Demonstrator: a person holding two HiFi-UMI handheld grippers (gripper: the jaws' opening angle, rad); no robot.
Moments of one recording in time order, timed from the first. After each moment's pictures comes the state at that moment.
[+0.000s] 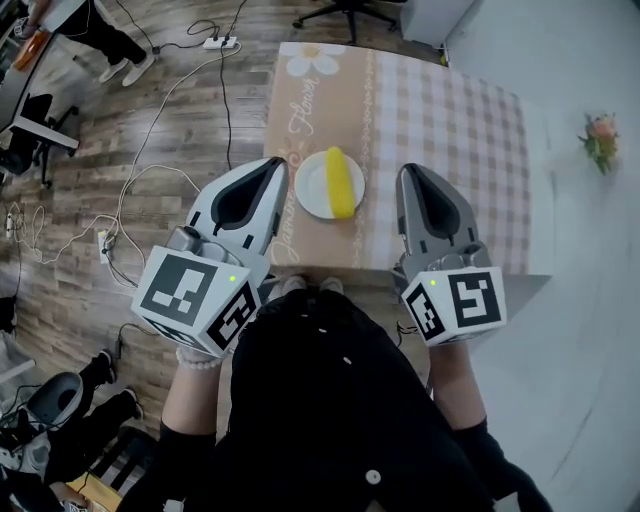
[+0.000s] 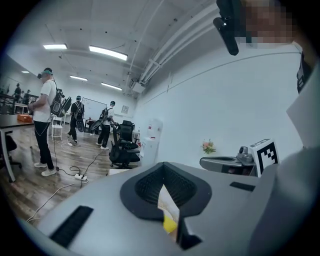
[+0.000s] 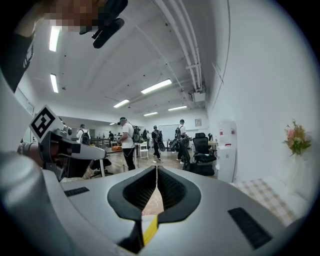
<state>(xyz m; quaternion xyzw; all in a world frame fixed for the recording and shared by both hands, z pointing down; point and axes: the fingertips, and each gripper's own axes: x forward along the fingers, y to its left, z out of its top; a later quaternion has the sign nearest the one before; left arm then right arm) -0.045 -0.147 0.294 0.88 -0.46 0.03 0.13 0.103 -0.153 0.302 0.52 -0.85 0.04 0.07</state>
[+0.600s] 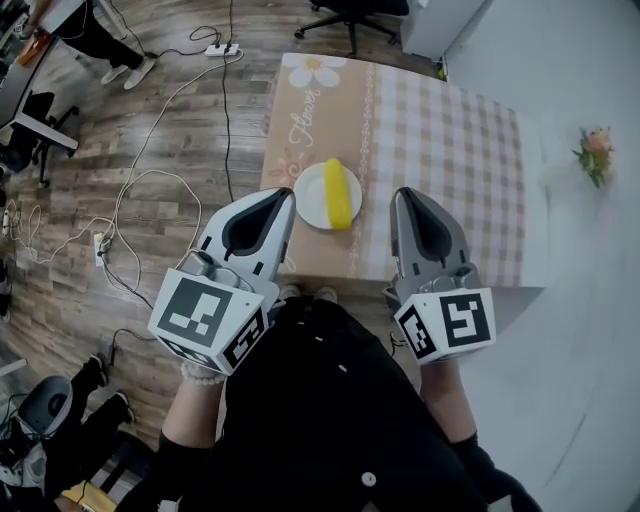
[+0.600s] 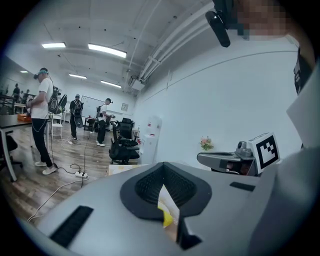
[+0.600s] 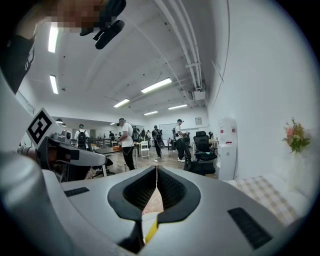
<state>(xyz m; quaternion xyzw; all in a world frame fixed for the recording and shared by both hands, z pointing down) -0.038 -0.130 0.306 0.88 -0.45 0.05 0.13 0.097 -0.141 0.303 0.52 -0.85 0.05 0.07</state>
